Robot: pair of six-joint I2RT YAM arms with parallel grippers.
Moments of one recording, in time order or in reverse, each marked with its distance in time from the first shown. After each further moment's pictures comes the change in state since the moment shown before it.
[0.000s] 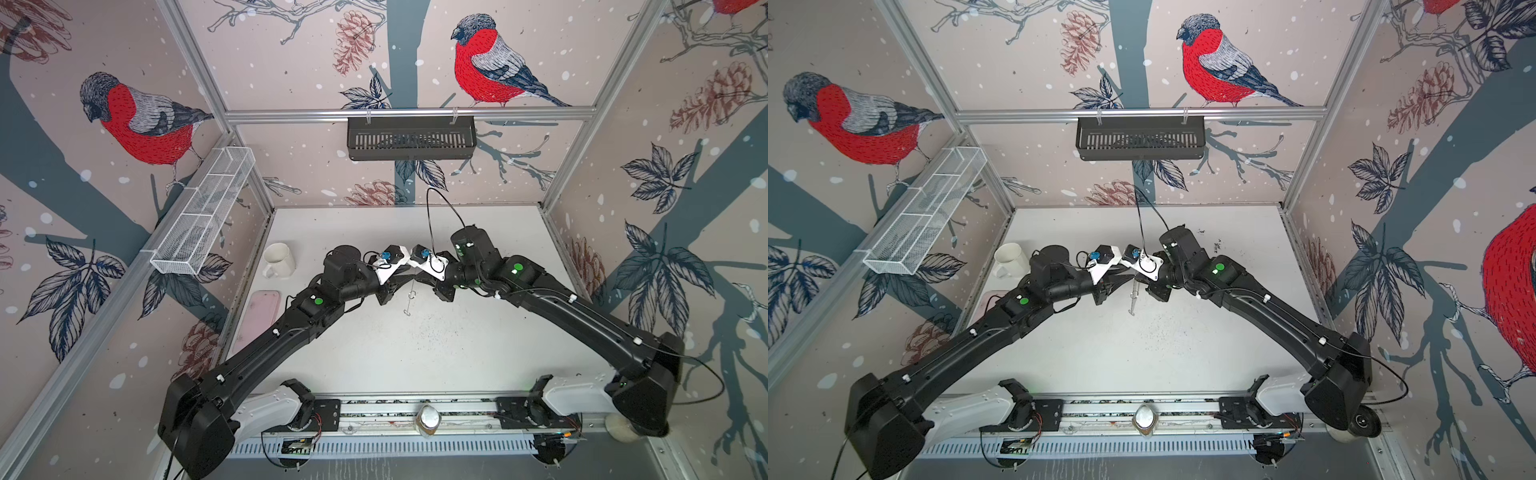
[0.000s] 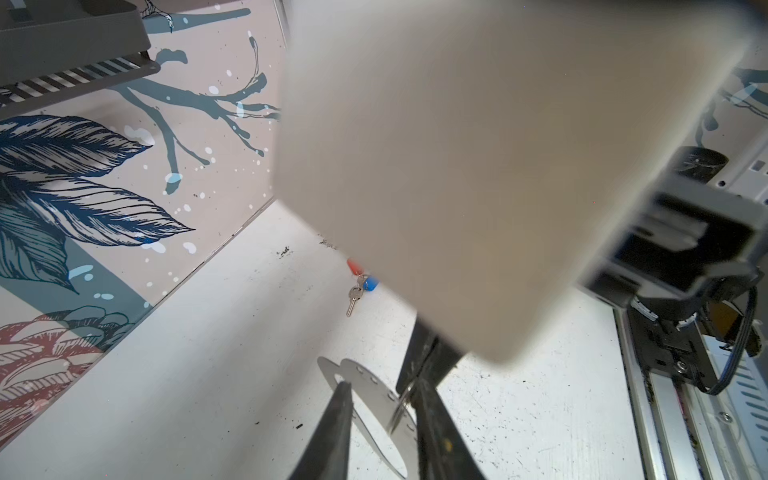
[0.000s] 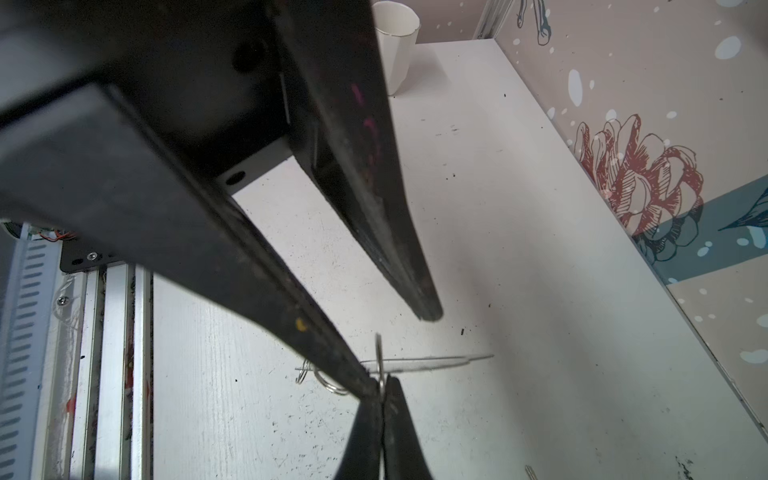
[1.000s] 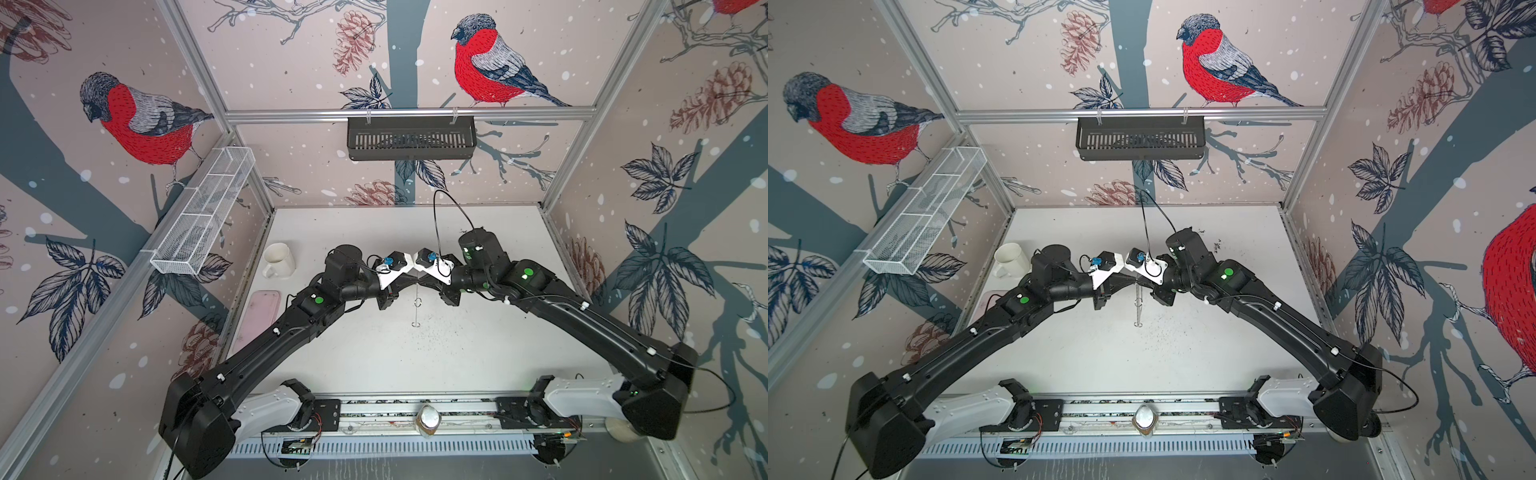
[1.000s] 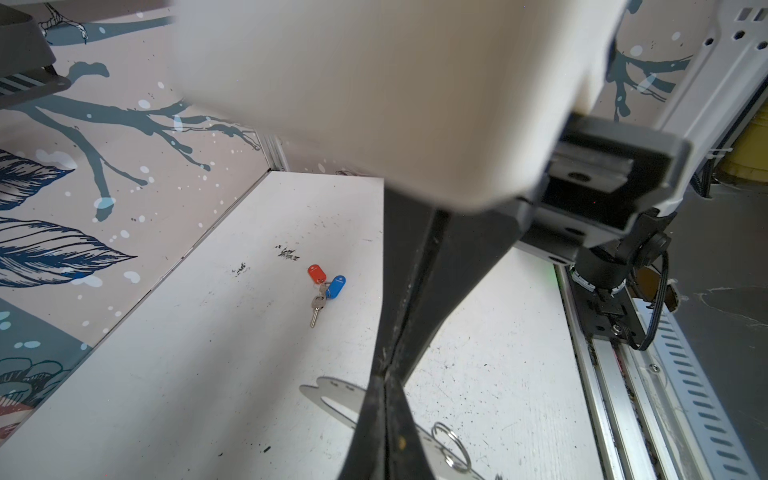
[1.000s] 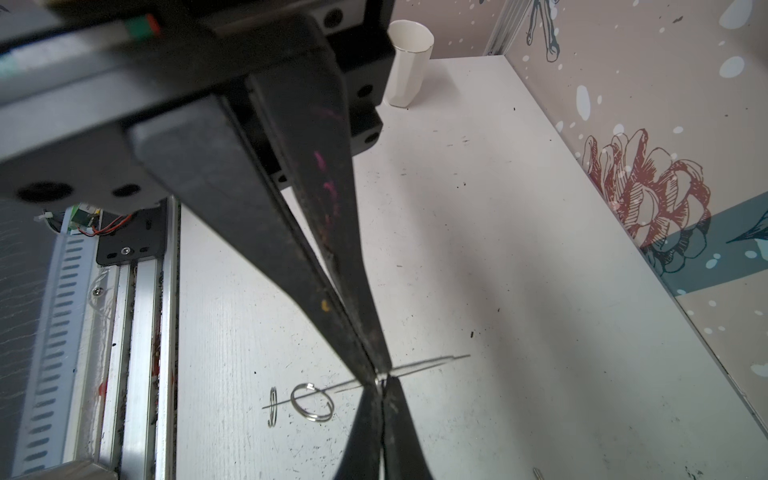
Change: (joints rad) left arm 0.000 0.007 0.007 -0.024 0.128 0.049; right arm -0.001 -0.065 -0.031 -0.008 -0.041 -0.004
